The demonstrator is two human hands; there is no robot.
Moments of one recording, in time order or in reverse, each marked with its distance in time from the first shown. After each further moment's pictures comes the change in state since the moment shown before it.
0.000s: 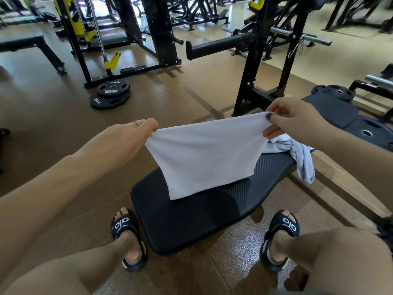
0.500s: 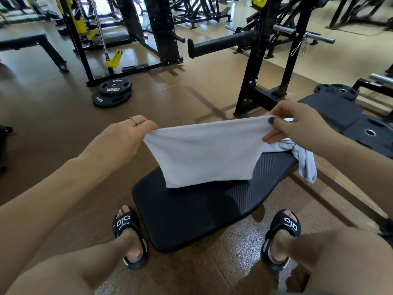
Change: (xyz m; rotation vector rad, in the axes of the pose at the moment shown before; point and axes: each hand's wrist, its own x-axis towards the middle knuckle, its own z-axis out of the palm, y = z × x) left_hand -0.004 -0.010 0.015 0.003 0.130 0.037; right_hand -0.012 0.004 0.007 0.154 0.009 0.002
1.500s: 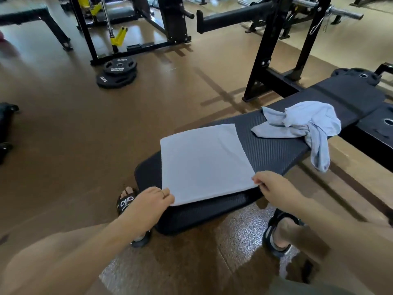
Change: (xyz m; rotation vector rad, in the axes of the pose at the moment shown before) left_hand -0.127 0.075 0.151 -0.049 -0.372 0.077; right_hand -0.040 0.199 0.126 -0.510 -0.313 -0.133
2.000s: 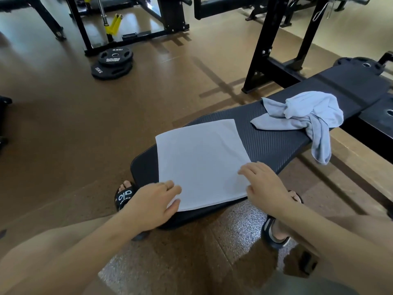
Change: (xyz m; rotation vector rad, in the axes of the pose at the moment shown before) left_hand 0.010 0.018 -0.006 -0.159 -0.025 -0.063; right_hand -0.012 -0.038 0.015 -0.207 0.135 -0.184
